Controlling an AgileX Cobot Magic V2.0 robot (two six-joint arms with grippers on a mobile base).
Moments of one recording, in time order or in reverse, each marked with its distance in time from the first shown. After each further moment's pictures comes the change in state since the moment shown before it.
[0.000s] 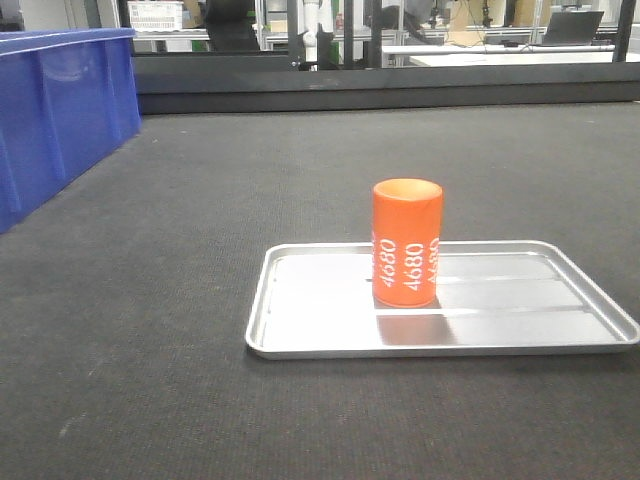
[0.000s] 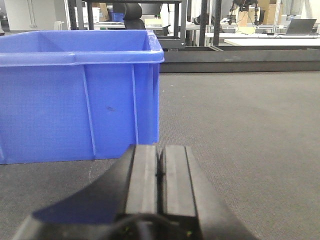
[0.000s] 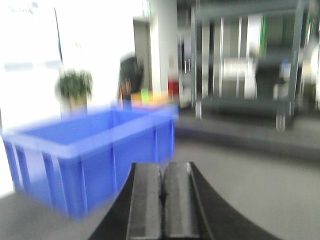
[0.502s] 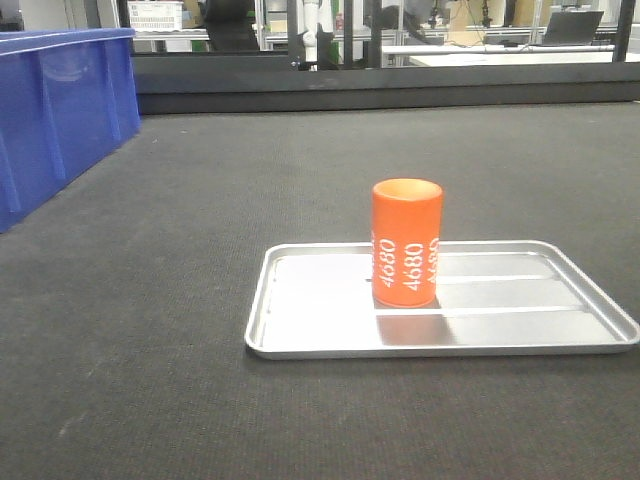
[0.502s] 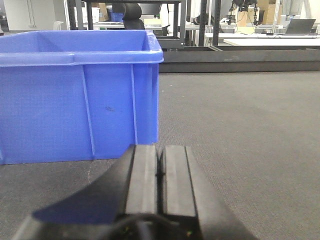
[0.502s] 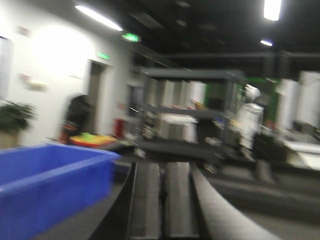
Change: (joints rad) left arm 0.000 0.000 0.000 0.000 0.000 0.000; right arm -0.205 -0.244 0.000 0.022 0.184 -0.111
